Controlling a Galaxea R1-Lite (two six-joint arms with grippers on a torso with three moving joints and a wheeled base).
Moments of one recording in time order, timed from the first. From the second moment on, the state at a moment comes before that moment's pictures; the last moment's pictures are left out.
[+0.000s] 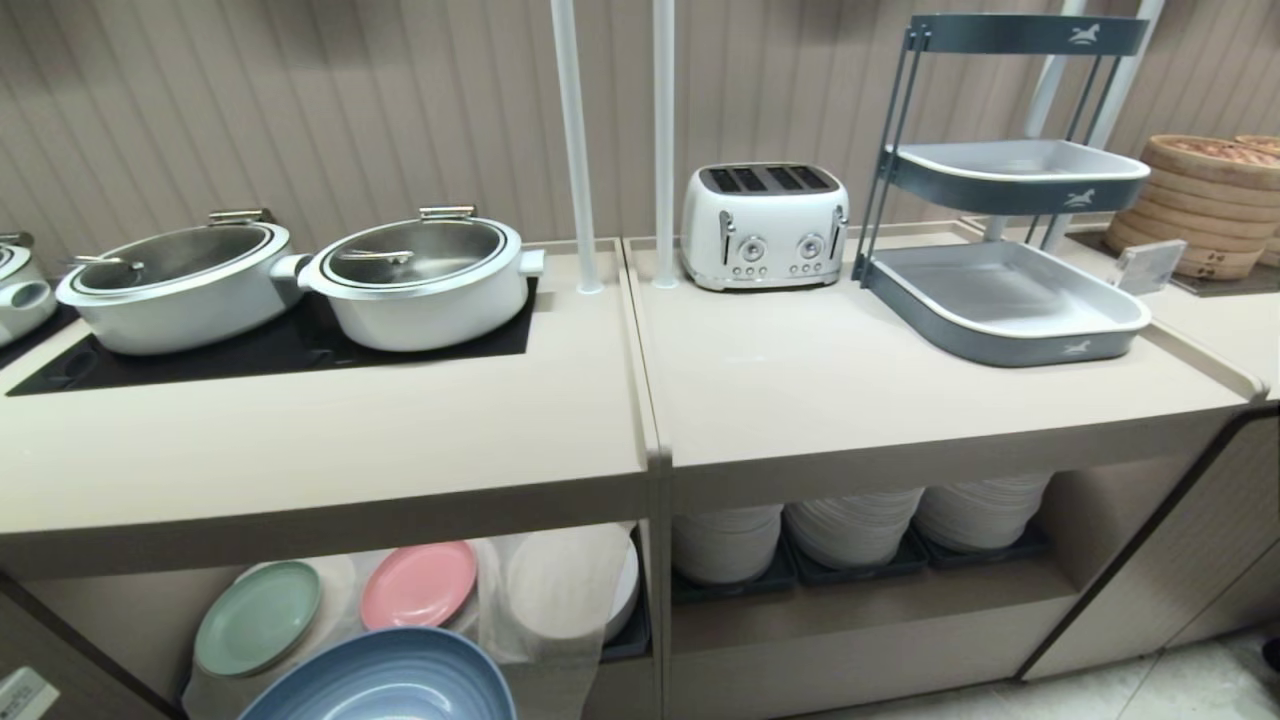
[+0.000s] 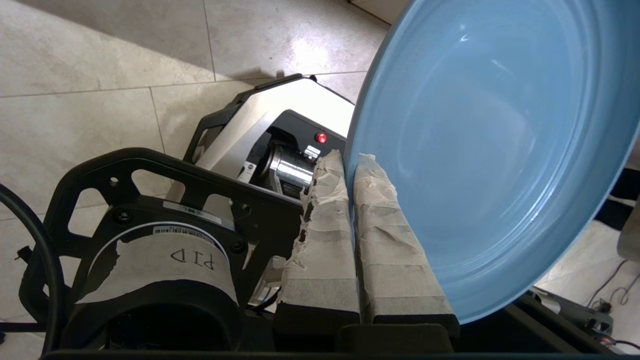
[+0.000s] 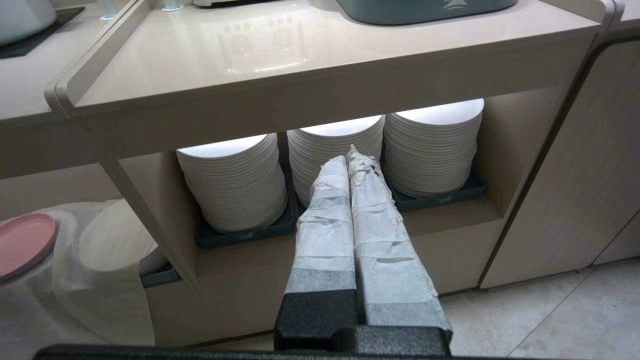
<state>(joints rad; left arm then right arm) -0.08 0.91 -0.38 0.53 -0.11 -0.65 0.00 0.00 0.00 0.00 -0.06 0.08</state>
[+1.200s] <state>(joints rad) -0.08 0.91 -0.38 0.53 -0.11 -0.65 0.00 0.00 0.00 0.00 -0.06 0.08</state>
